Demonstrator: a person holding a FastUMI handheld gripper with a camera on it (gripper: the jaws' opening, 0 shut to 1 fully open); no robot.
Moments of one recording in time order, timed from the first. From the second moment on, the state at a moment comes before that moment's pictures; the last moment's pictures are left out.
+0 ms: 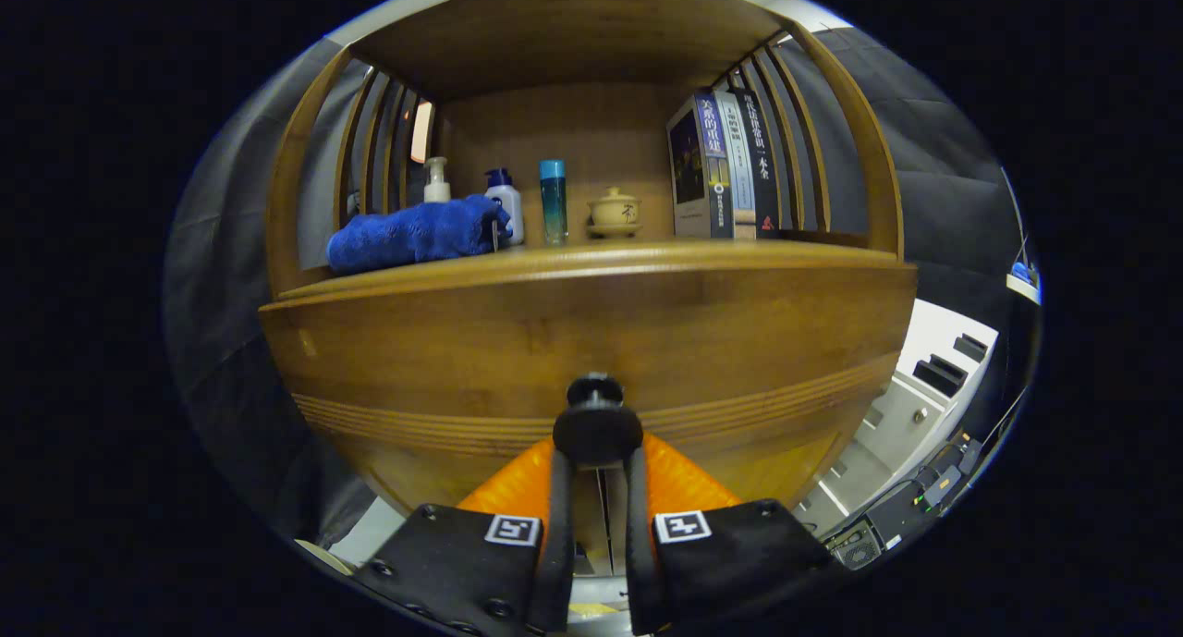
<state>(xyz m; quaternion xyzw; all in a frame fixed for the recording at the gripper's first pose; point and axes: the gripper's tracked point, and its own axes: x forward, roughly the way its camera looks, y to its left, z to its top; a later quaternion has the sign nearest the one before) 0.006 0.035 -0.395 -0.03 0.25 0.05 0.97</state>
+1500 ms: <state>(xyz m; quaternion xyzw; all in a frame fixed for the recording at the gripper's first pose) 0.037 0.066 -0.339 0.02 0.17 0.10 0.98</state>
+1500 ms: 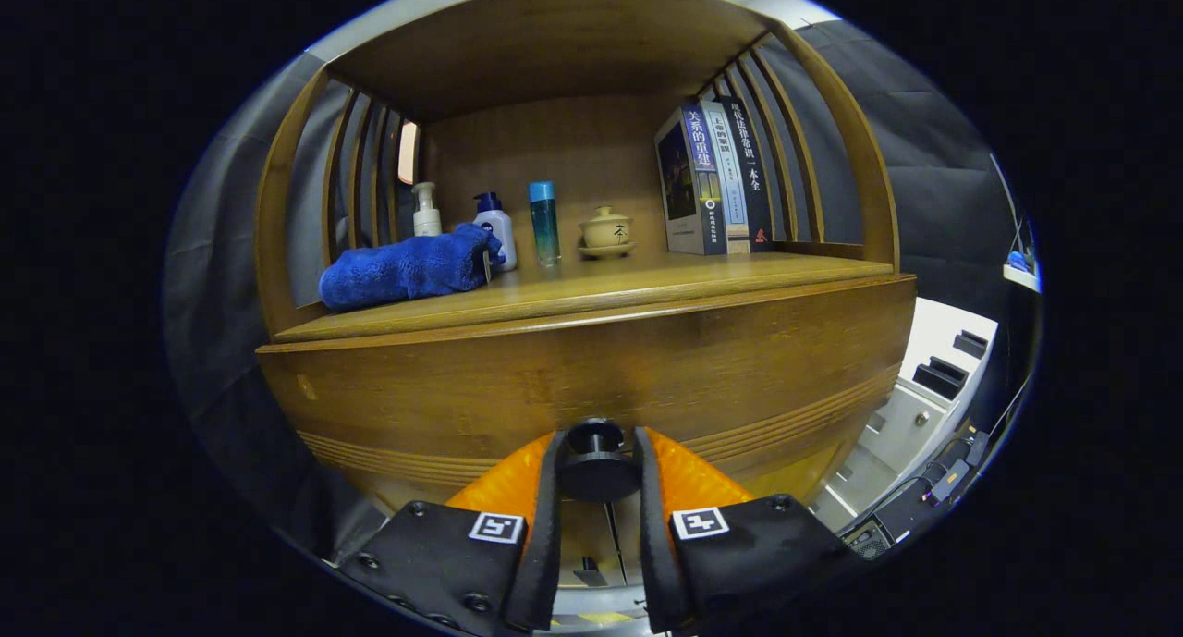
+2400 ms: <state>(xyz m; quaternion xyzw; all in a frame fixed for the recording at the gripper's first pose) -0.036 0.051 -0.335 -0.01 0.17 0.10 0.98</state>
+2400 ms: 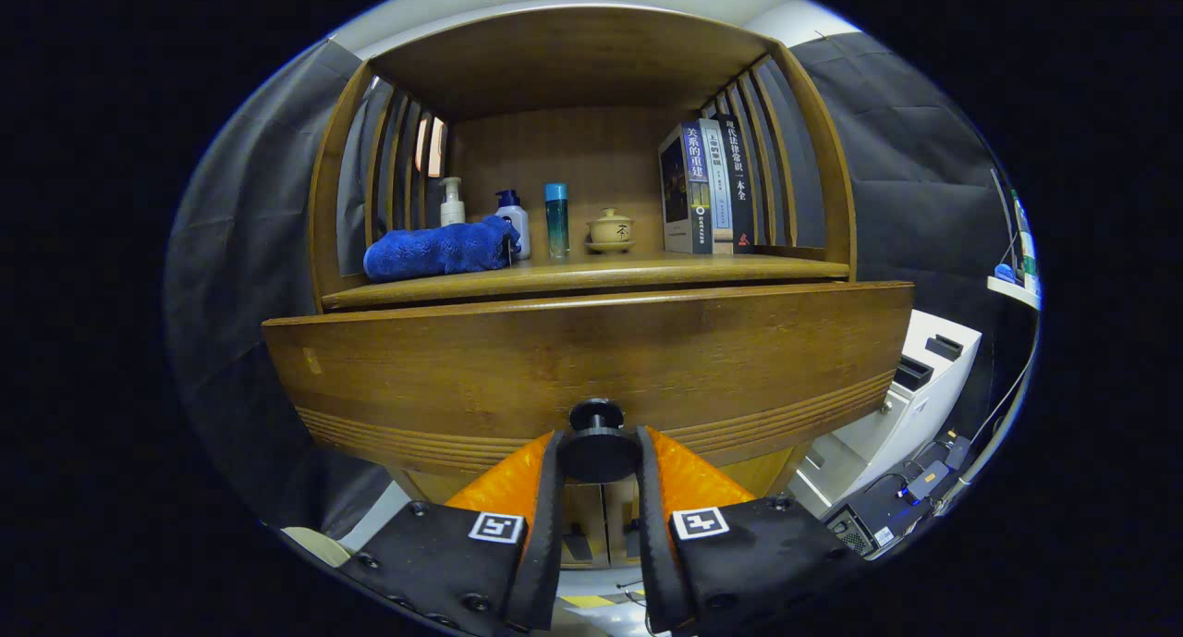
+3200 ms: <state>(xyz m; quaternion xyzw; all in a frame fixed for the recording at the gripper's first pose) -0.097 0.001 -0.340 0.05 0.18 0.04 0.98</state>
